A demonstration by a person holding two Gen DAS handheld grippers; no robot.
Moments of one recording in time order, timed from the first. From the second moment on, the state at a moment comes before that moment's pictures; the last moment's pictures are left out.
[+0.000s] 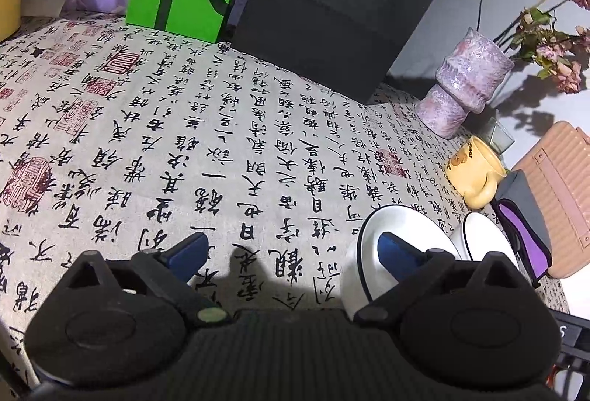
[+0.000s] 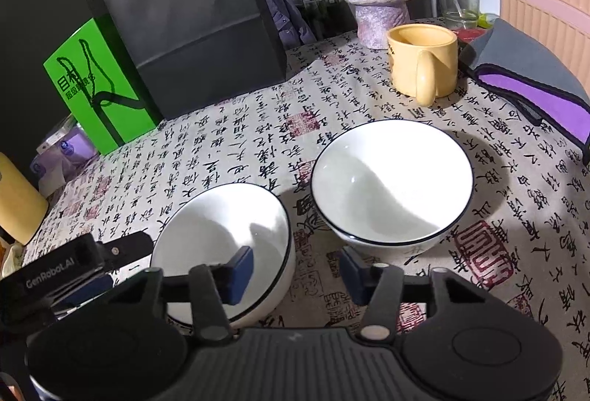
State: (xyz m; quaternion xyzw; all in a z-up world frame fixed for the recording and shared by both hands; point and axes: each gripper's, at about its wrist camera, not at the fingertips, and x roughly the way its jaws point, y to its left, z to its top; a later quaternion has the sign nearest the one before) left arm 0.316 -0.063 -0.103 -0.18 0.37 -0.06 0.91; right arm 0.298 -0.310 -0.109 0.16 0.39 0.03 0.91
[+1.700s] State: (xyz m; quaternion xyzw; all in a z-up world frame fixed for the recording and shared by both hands) left arm 0.329 -0.079 -0.125 -0.18 0.42 -0.16 0.88; right arm 0.309 -0.276 -0.116 0.11 0.39 0.02 0.91
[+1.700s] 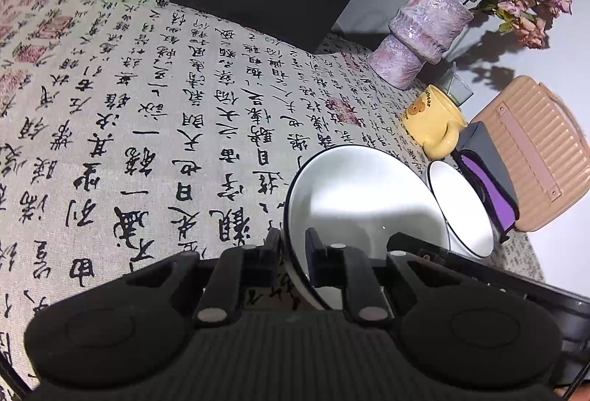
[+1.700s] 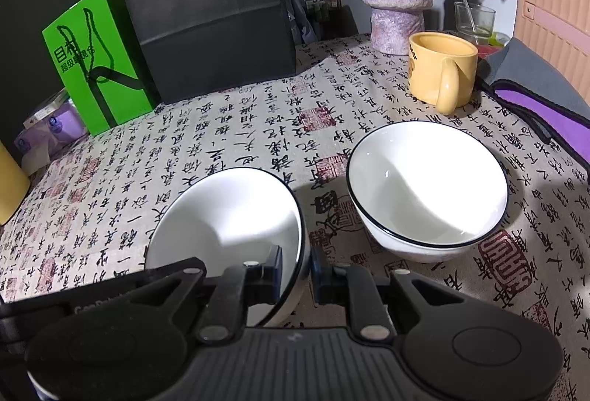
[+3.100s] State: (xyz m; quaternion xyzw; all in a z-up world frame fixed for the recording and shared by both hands) left arm 0.309 -0.077 -0.108 -0.17 0.38 -0.13 0.90; right arm 0.301 -0.269 -0.113 0.11 0.36 0.02 0.92
